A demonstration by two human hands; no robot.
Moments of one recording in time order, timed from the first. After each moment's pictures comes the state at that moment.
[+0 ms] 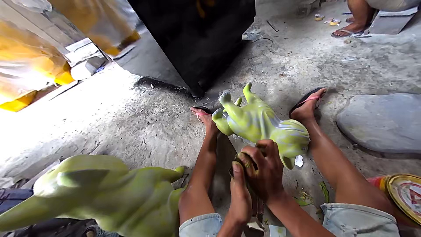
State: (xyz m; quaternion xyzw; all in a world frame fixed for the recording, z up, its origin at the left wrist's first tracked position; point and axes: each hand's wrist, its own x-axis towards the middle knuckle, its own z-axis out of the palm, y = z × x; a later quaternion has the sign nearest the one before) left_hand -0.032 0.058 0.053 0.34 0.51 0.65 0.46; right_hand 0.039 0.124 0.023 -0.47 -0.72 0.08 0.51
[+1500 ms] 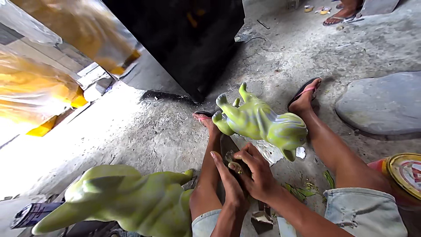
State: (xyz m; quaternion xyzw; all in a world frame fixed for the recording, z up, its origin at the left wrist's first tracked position) left_hand -0.036 0.069 0.070 0.20 0.48 0.69 0.50; right_hand 0.040 0.102 0.024 -0.33 -0.72 0.32 0.51
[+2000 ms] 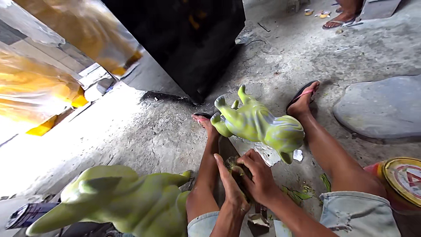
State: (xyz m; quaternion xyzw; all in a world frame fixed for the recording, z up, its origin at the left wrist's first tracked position) left_hand -0.024 0.075 0.057 0.09 0.47 0.66 0.57; right_hand 0.057 0.100 -0.004 -0.40 -0.74 0.33 0.43
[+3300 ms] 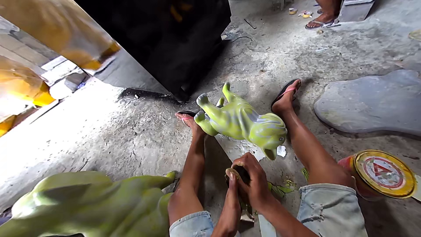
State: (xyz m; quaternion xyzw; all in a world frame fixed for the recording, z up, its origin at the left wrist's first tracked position) left_hand -0.007 0.023 0.014 0.37 0.52 0.53 0.56; right_hand 0.086 0.084 -0.016 -0.40 -0.67 0.36 0.51
